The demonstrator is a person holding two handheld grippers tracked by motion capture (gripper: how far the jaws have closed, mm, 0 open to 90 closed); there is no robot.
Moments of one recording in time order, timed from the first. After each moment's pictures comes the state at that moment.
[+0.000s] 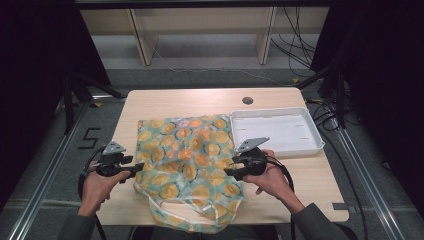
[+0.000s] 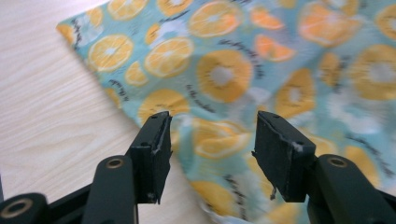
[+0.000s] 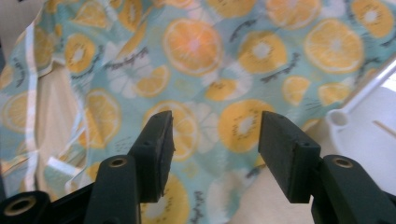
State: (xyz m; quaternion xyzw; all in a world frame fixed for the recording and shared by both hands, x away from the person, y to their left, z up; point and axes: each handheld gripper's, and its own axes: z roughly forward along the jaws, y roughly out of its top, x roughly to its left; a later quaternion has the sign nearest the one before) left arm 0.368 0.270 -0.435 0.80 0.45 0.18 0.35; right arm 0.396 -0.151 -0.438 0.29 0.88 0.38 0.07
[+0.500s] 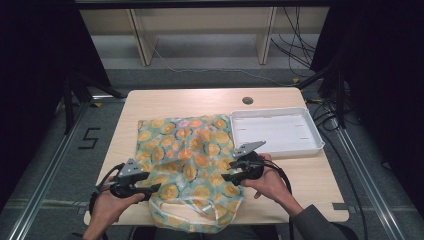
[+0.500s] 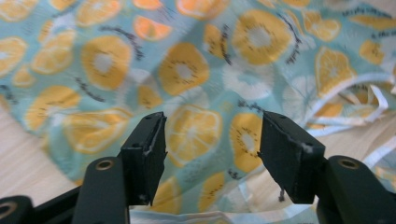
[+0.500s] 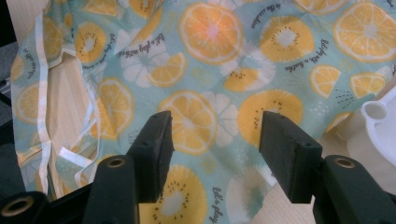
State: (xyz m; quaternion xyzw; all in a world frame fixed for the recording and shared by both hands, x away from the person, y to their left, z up) left arm 0.325 0.220 -0.444 0.85 0.38 0.14 0.34; right arm 0.391 -0.146 -0.447 0.29 0.88 0.37 0.05
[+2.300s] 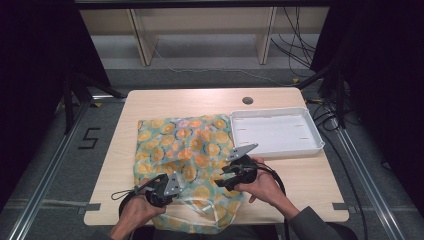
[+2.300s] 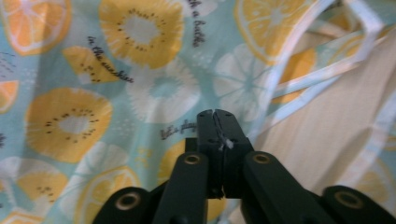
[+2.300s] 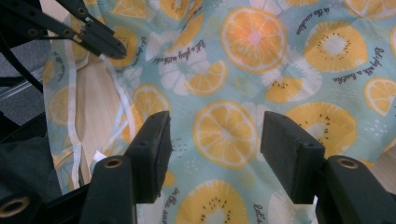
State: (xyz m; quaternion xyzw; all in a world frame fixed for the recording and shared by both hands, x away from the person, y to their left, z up) left arm 0.325 0.145 -0.471 0.94 0.19 0.16 0.25; right arm 0.383 -0.127 -0.448 0.26 0.89 0.37 0.03
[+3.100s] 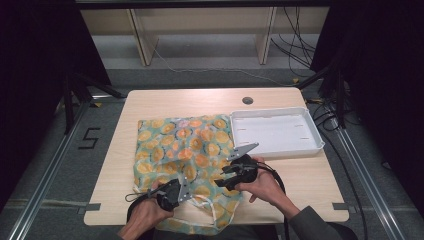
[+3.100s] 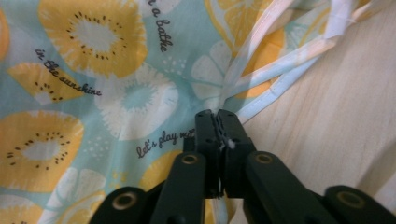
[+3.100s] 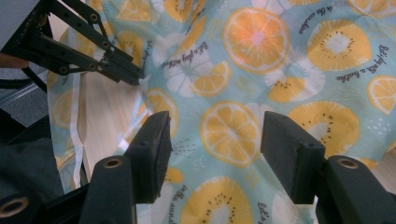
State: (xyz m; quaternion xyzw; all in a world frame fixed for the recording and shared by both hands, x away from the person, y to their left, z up) left arm 0.326 0.122 -0.488 0.95 0.14 0.20 0.19; right arm 0.383 -0.129 -0.448 0.27 0.89 0.38 0.01
